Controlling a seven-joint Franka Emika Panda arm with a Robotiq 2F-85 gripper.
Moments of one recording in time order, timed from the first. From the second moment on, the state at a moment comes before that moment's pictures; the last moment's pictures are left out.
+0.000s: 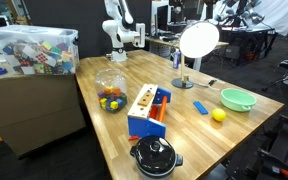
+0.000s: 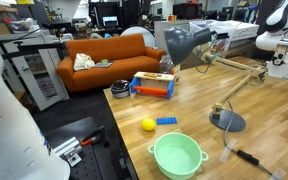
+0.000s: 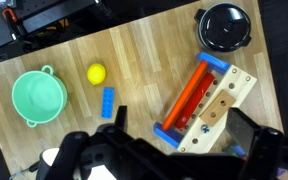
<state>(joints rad) 0.15 0.01 0.21 -1.81 0.10 1.65 0.73</state>
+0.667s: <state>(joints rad) 0.27 0.24 0.22 -1.67 0.10 1.80 1.14</state>
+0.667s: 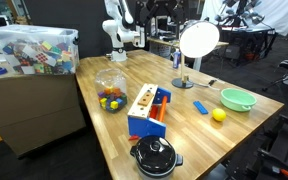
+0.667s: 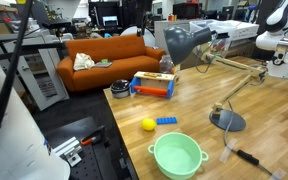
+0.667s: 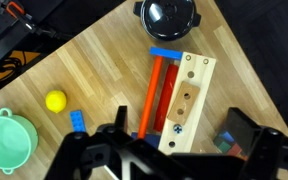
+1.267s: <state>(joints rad) 0.28 0.27 0.22 -1.66 0.08 1.81 1.17</state>
